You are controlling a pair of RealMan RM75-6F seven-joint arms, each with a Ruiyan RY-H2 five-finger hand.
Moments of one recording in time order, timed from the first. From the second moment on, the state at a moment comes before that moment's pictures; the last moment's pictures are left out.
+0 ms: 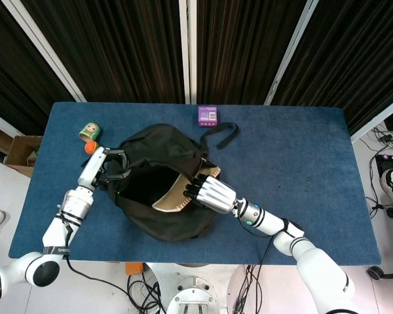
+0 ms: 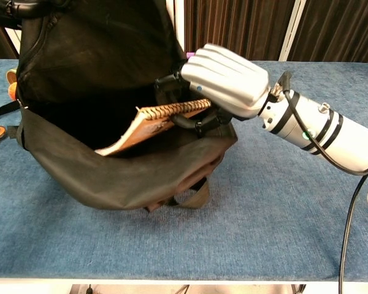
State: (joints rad) left arm -0.50 -1.24 -0.37 -1.85 1.15 0.98 -0.52; right arm 0.90 -2.09 -0.06 -0.34 -1.83 1.55 0.42
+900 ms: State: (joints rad) left arm -0.48 -1.25 -0.37 -1.87 1.14 1.00 -0.70; right arm 0.88 -2.23 0.03 -0.38 -1.68 1.45 0.56
